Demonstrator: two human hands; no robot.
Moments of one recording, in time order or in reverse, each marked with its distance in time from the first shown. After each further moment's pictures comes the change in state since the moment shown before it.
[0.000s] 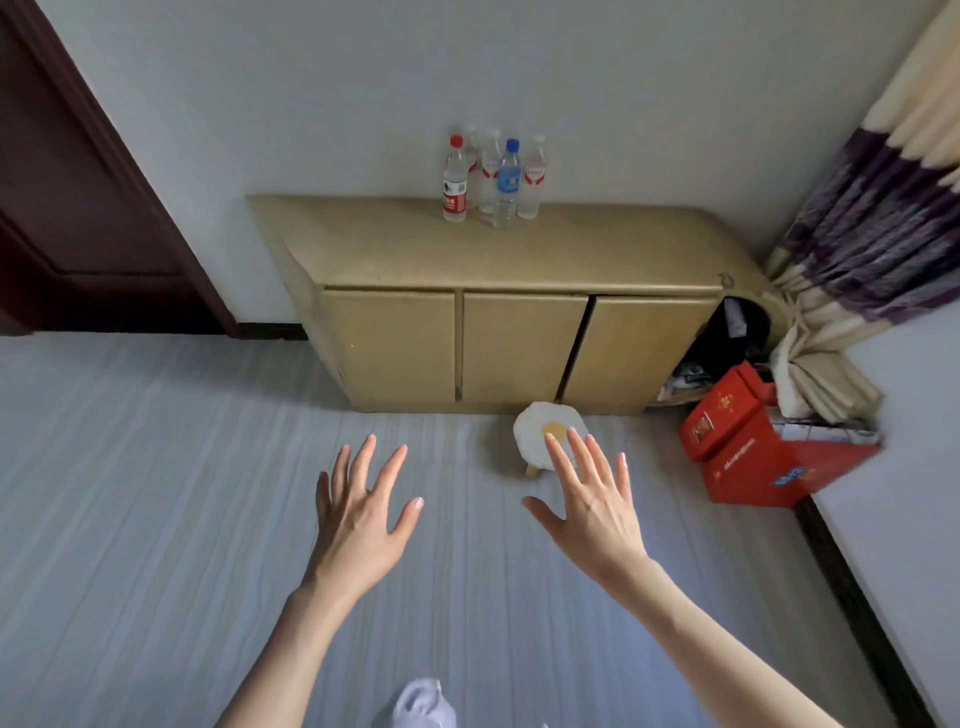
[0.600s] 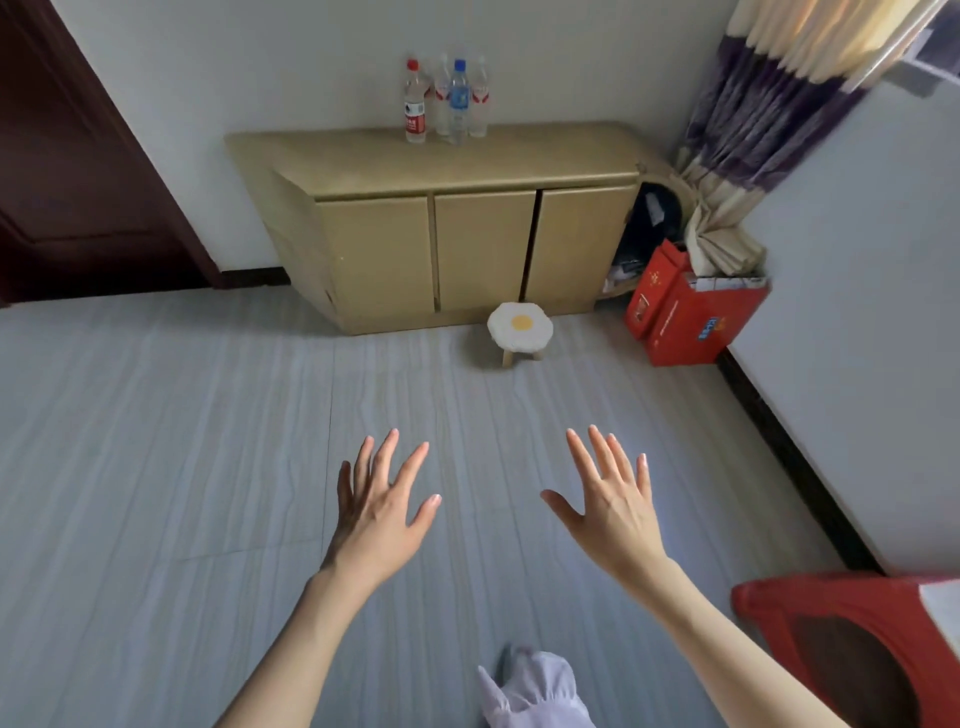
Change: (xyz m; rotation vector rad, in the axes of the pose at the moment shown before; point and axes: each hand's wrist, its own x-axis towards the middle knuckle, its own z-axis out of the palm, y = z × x) left_hand -0.365 -0.049 -0.026 0.000 -0.116 0.191; right_hand -0.398 -0.121 0.004 -0.028 0.033 0.233
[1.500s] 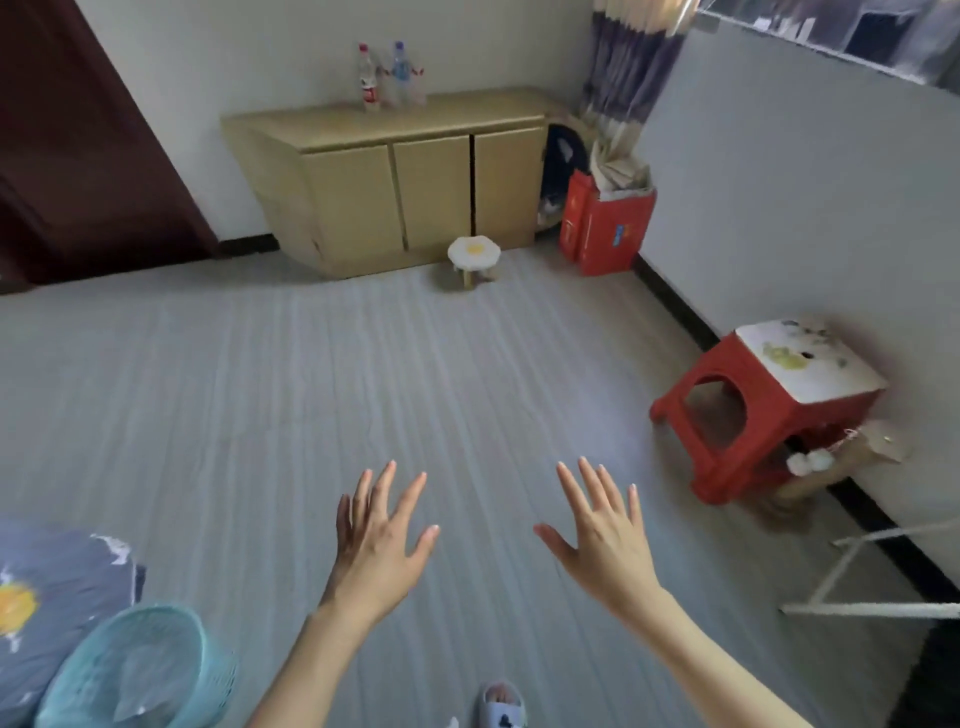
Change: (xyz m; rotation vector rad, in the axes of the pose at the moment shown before) left_hand -0.591 0.048 0.000 0.009 -0.070 0.069; right_hand -0.620 -0.057 -0.026 -0.059 -0.145 0.167
